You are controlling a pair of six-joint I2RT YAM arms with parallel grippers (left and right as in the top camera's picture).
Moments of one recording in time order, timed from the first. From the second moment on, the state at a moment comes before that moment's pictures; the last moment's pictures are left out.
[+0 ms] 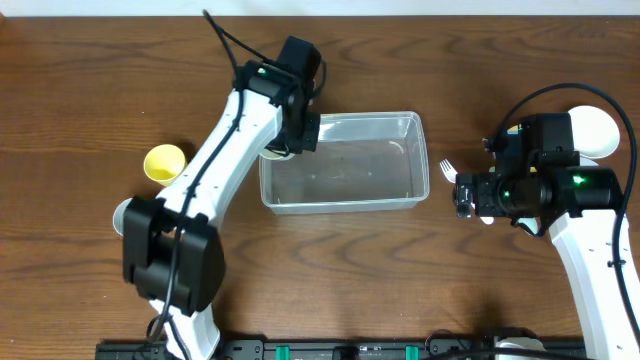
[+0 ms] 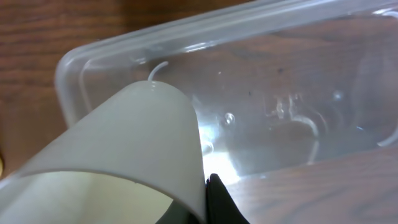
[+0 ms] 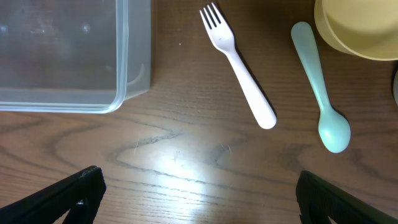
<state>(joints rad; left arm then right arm) -0.42 1.94 1.70 -1.15 0.02 -0.22 0.03 1.25 1.12 -1.12 -0.11 0.04</state>
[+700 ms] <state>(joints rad) -0.42 2.07 1.70 -1.07 0.02 -0.17 0.03 1.25 1.12 -1.12 -0.11 0.04</state>
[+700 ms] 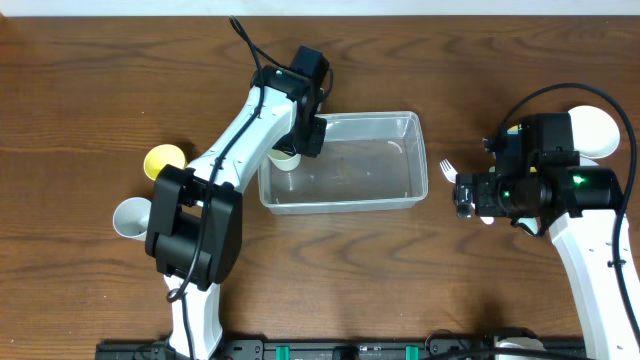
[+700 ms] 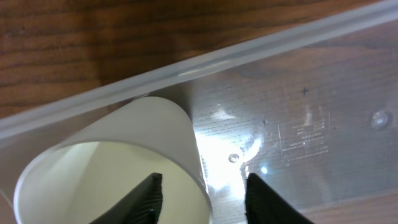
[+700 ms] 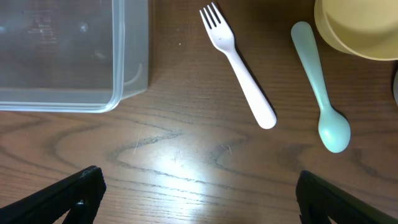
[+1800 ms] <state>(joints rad) 0.11 1.82 1.64 -1.26 -0.10 -0.19 0.03 1.25 1.12 -1.13 -0.09 0.04</state>
